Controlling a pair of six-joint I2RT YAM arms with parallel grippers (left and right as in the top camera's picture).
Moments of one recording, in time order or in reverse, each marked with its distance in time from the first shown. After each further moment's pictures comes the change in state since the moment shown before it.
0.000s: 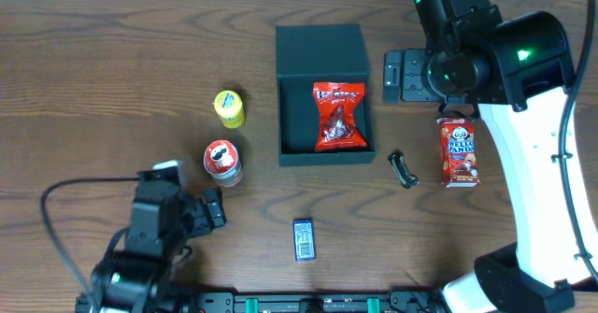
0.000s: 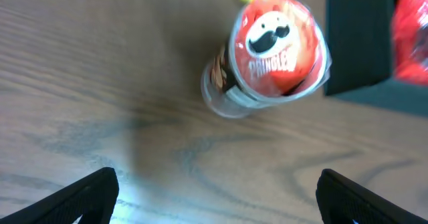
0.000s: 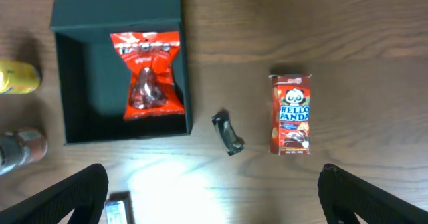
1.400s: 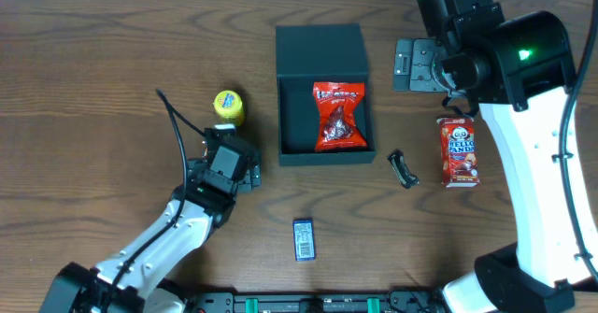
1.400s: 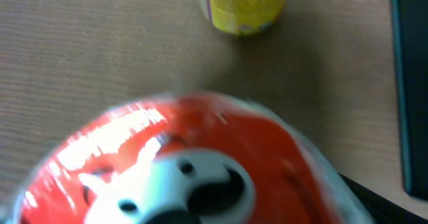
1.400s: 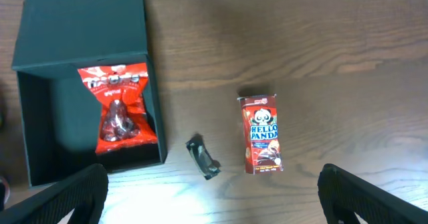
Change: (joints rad) left arm -0.226 0.732 -0.003 0.647 -0.323 -0.035; right arm -0.005 0.000 0.000 0.045 0.138 0.015
